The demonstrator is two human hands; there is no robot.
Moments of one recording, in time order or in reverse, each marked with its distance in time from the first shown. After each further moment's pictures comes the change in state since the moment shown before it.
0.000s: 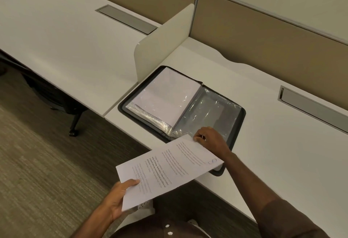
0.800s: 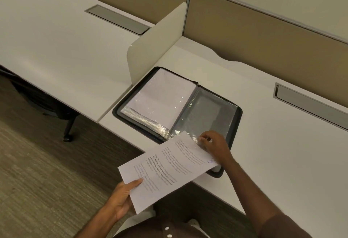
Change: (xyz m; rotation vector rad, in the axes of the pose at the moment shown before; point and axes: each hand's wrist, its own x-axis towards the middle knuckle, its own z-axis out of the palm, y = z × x) left_hand 0.031 0.005 0.002 0.023 0.024 0.069; right_hand -0.020 0.008 0.004 0.266 0.198 0.205
